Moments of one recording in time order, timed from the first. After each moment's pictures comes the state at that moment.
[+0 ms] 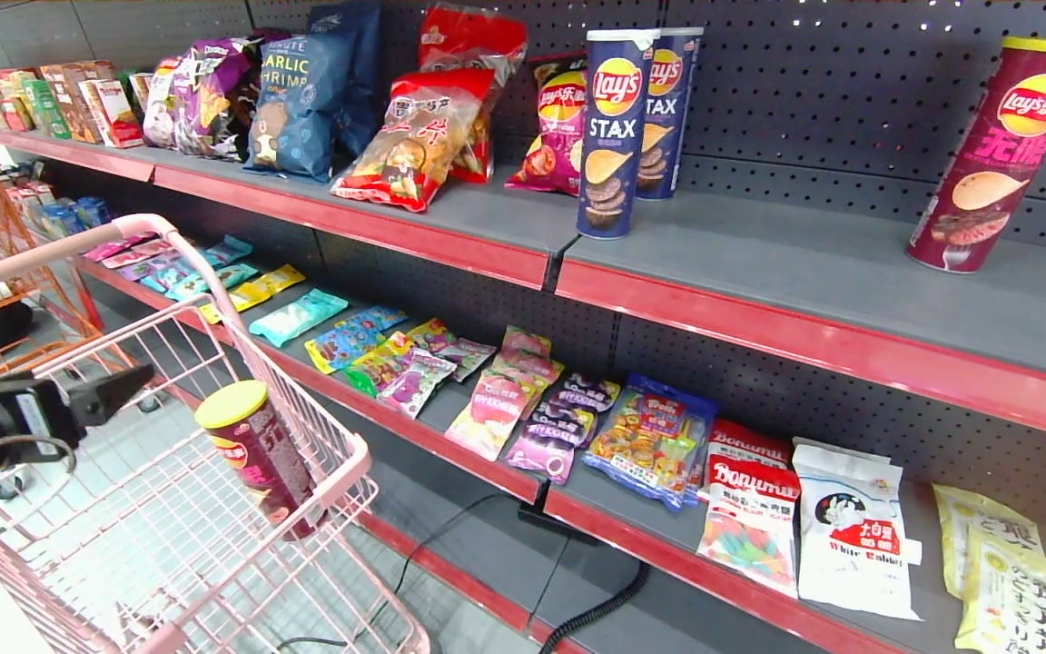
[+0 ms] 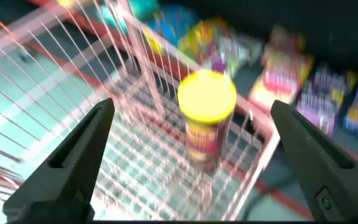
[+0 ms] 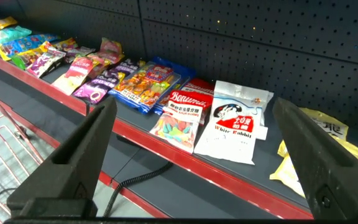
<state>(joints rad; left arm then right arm) 0.18 1.26 -0.47 -0.50 -0.14 0.00 0.00 0.00 0.00 0.00 0.01 0.00</state>
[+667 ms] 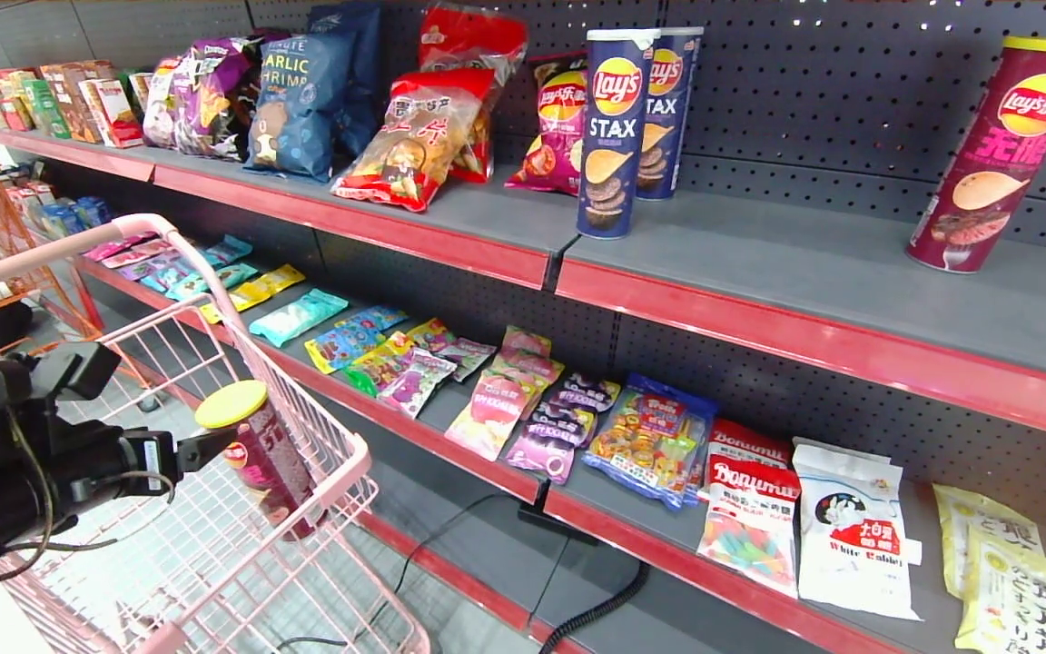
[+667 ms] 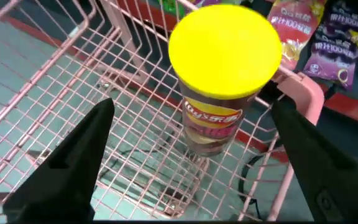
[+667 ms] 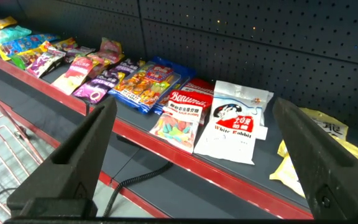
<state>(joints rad) 0.21 1.66 -0.41 -0.74 -0.26 0.07 0.00 0.00 0.00 0.00 0.01 0.00</state>
